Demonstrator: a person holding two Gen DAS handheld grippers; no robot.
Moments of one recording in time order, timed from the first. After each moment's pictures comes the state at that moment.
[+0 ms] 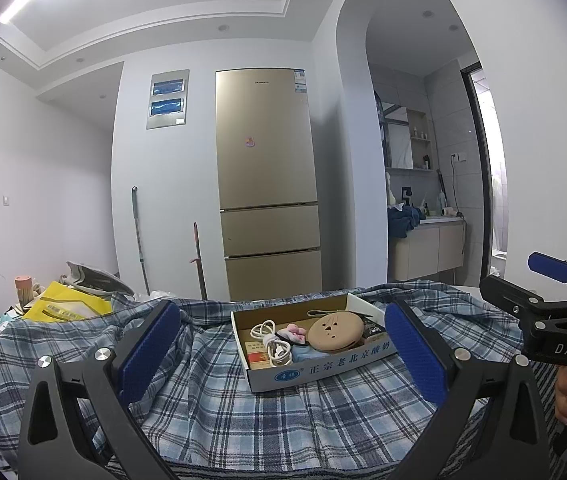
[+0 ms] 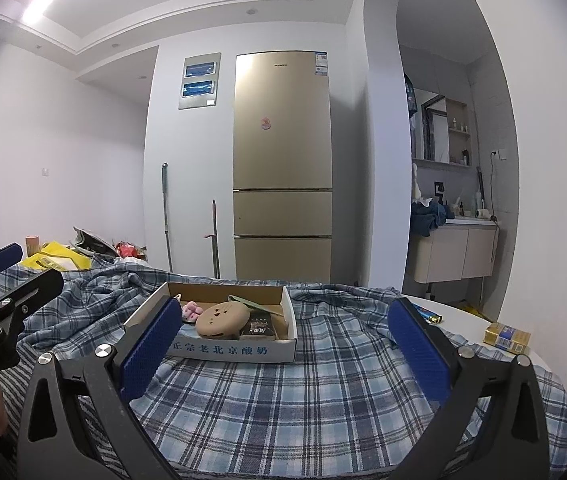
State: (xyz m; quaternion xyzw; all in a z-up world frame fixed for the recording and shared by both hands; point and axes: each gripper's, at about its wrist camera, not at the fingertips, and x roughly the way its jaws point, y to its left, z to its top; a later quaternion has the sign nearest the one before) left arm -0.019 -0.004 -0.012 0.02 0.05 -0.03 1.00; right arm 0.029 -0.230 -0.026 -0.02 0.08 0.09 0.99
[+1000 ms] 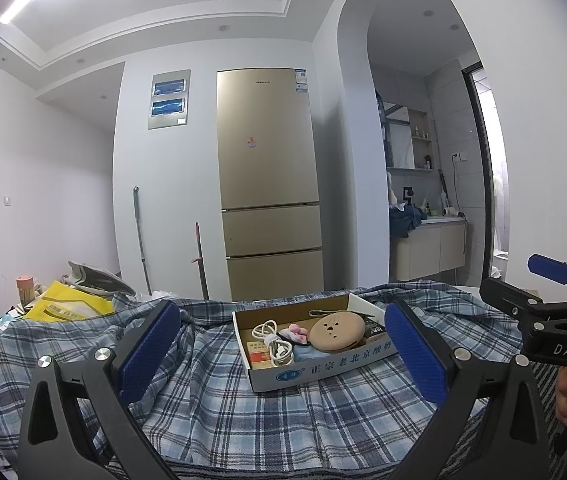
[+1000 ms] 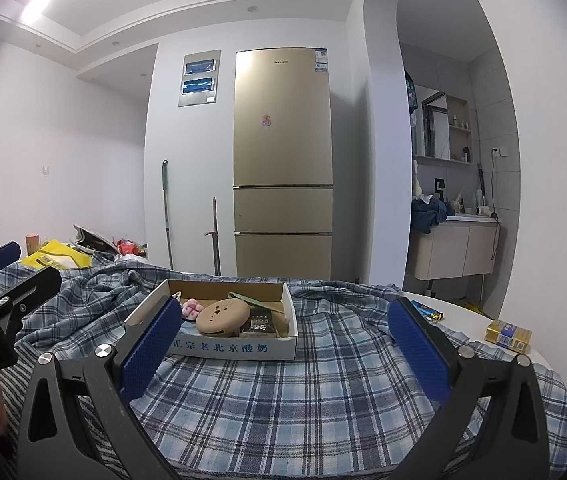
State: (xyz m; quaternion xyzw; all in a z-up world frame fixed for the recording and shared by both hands) left arm -0.018 -0.001 -0.013 0.02 0.06 -0.02 1.00; right arm 0.030 -0.230 -0.027 -0.02 0.08 0.09 0.99
